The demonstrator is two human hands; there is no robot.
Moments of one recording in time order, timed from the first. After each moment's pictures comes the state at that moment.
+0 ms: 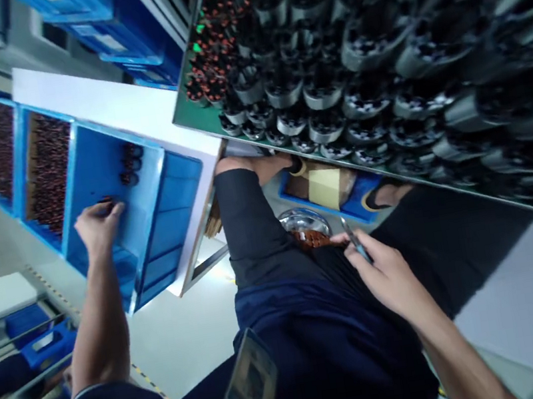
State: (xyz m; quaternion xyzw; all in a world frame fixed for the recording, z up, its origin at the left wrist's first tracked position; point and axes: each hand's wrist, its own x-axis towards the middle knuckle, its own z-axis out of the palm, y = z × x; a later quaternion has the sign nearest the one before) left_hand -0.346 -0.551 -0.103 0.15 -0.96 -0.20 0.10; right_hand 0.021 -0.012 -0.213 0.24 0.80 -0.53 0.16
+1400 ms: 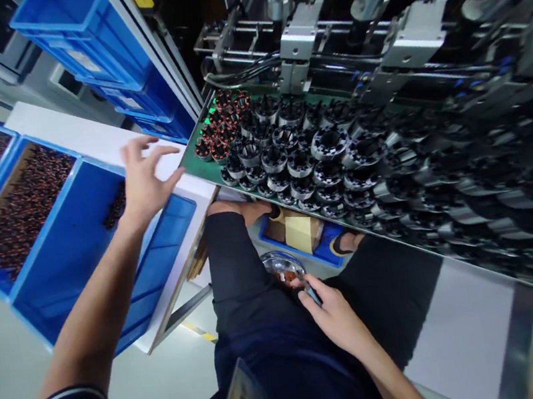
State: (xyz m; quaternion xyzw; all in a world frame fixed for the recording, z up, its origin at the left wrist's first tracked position) left_hand -0.423 -0.345 -0.104 -0.29 -0.93 -0.18 0.10; right_hand 0.001 -0.058 -0.205 0.24 0.76 -0.56 0.20
